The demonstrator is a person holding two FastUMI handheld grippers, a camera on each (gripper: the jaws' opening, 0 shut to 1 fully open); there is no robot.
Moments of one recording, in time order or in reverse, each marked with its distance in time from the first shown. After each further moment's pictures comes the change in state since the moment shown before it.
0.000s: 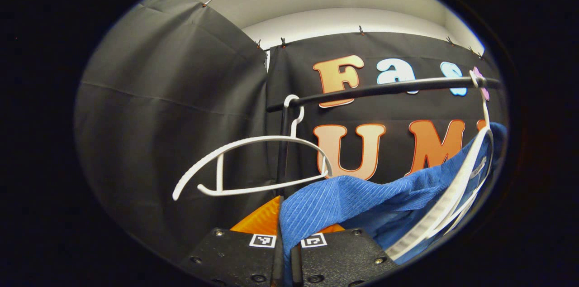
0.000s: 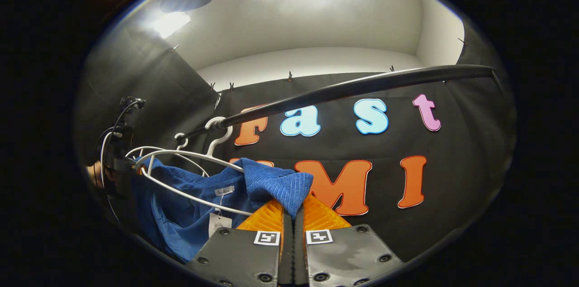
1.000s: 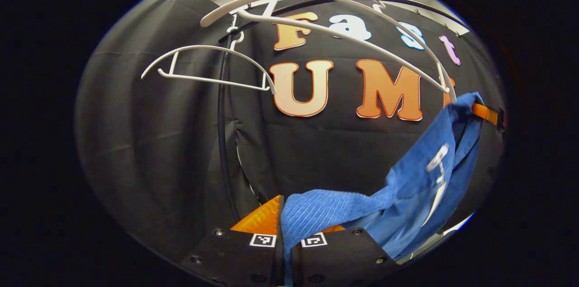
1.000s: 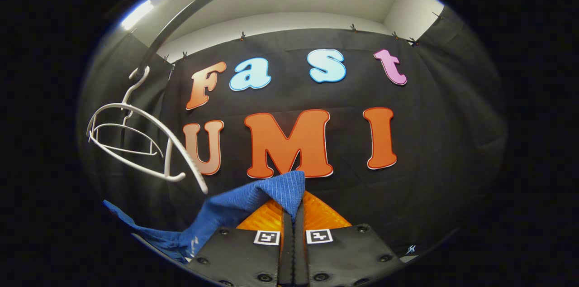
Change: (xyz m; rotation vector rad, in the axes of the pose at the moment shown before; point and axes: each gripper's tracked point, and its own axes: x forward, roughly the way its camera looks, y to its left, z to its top) left arm -0.123 -0.129 -0.162 0.020 0.279 -0.203; right arm 0.016 -0.118 -0.130 0.090 0.260 -0.225
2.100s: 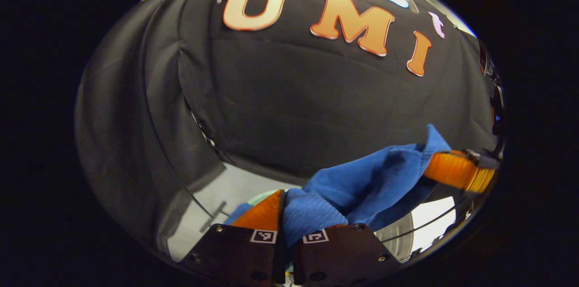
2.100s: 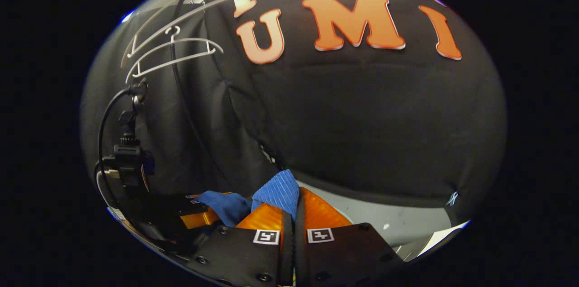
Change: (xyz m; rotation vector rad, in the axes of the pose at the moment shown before) left arm -0.005 -0.144 -0.197 -0.121 0.529 -0.325; right arm -0.126 0.130 -0.276 0.068 0.800 0.362
